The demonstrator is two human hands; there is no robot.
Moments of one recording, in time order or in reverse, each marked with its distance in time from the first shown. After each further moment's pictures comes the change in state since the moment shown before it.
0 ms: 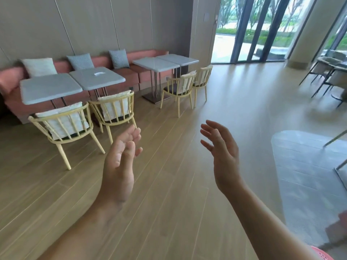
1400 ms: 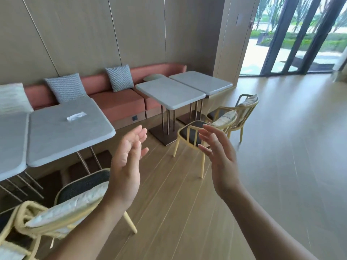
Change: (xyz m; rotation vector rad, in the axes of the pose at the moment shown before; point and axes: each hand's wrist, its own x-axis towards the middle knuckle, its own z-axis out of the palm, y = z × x) left_hand 1.103 -0.572 0.082 0.033 0.067 -0.002; right_hand 1.102 0.500 0.334 0.018 -0.134 0.027
